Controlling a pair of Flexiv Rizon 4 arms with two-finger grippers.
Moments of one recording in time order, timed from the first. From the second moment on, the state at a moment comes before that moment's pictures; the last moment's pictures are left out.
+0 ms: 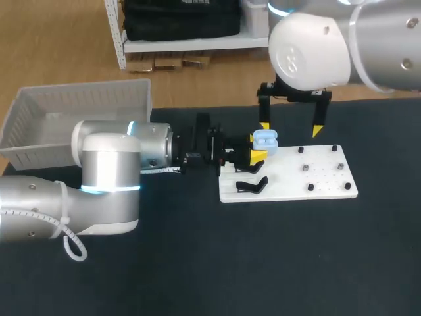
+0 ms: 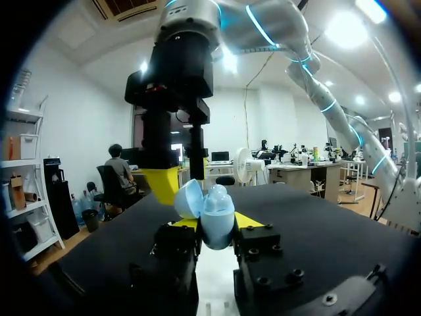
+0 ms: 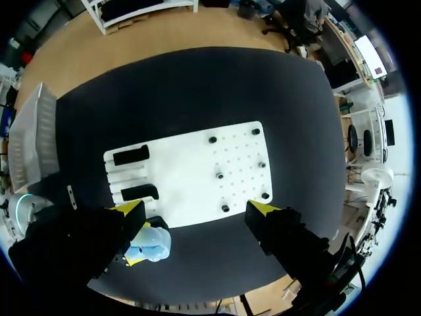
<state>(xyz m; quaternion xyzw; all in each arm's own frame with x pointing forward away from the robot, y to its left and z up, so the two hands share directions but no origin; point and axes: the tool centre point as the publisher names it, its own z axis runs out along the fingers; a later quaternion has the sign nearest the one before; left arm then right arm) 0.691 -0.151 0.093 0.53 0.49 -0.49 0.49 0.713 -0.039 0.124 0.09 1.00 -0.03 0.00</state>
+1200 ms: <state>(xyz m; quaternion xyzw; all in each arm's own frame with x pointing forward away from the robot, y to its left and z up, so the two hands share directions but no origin) 0.738 -0.048 0.146 0.56 0.53 -0.35 0.53 0.707 -0.060 0.173 0.13 0.99 0.03 0.10</state>
